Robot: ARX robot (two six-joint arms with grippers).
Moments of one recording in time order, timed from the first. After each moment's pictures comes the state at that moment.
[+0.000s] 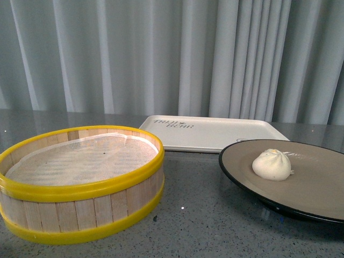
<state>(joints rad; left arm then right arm) -0.15 1.13 0.27 0.85 -0.15 -0.01 0.00 0.00 0.01 0.00 0.00 -0.01</state>
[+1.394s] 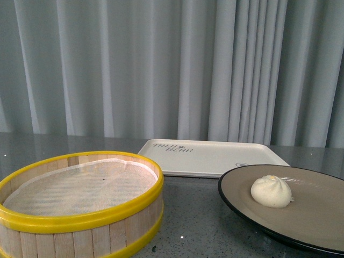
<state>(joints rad) 0.00 0.30 0.03 0.31 0.00 -0.01 0.00 0.00 0.01 0.00 0.00 -0.01</state>
